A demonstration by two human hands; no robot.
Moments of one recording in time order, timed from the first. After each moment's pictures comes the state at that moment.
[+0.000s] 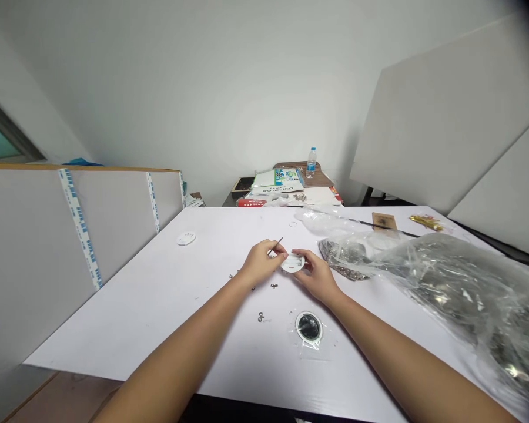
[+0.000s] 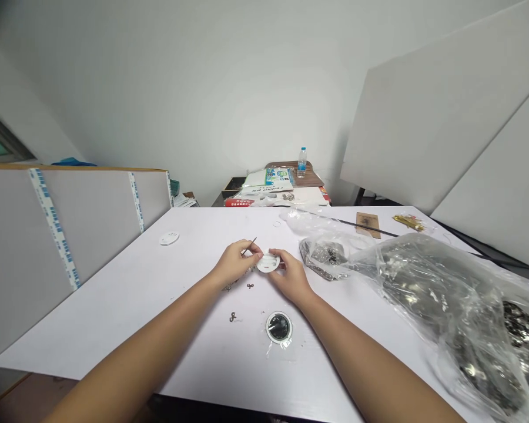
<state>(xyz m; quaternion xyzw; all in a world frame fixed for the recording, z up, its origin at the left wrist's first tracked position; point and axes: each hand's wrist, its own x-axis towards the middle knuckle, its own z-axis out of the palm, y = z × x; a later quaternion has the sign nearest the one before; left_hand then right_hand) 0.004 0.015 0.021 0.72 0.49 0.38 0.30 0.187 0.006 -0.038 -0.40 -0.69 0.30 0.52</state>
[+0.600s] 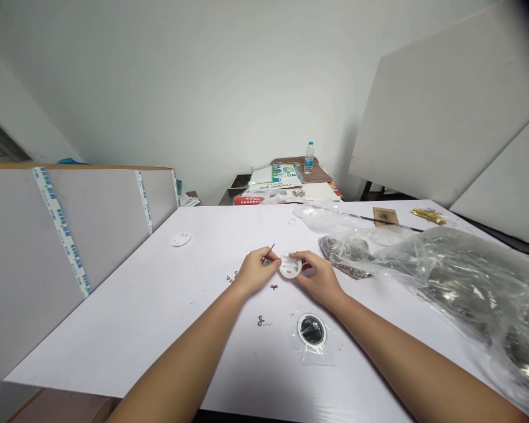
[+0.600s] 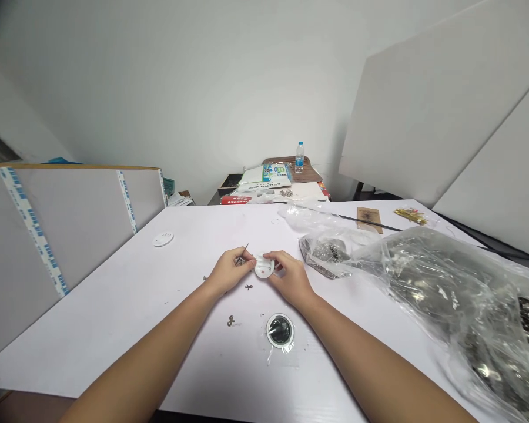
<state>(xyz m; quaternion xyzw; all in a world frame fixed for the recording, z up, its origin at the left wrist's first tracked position) -0.006 0.011 0.001 0.69 0.53 0.37 0.34 0.188 -0.001 -0.031 -0.39 -0.74 0.22 0.50</state>
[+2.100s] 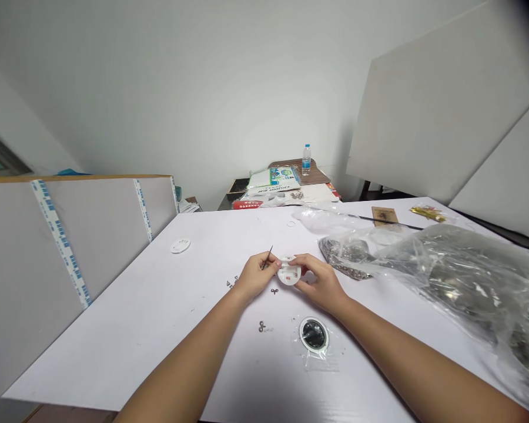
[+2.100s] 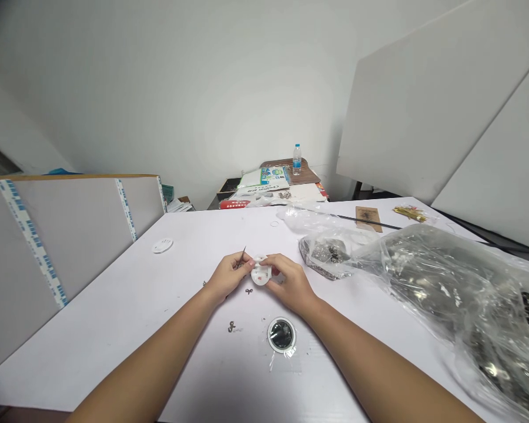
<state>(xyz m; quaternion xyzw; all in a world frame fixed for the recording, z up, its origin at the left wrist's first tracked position) -0.006 0.014 -0.004 0.67 0.46 0.40 0.44 0.190 -0.008 -0.022 -0.34 -0.77 0.19 0.51</state>
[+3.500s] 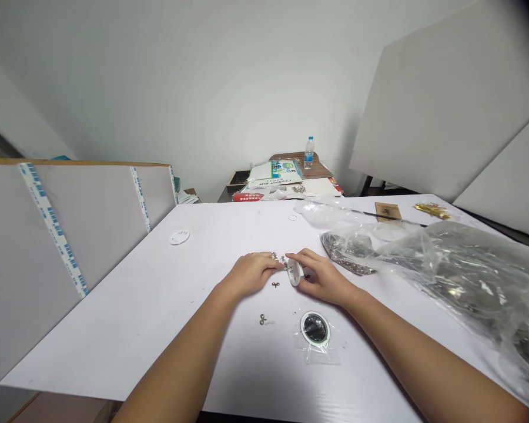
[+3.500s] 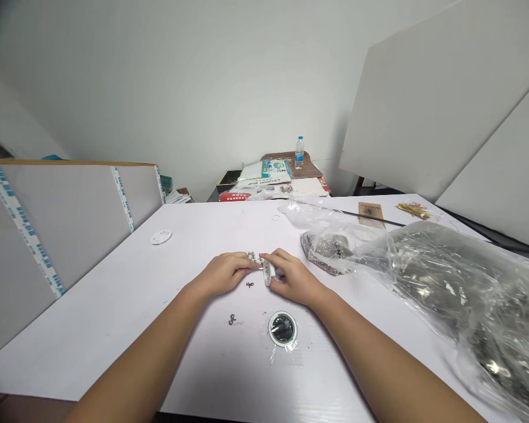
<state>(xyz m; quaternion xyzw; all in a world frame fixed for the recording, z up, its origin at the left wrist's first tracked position) -0.032 0.009 0.009 0.89 0.42 0.14 0.11 0.205 -0.003 -0.021 -0.32 -0.85 0.23 0.36</state>
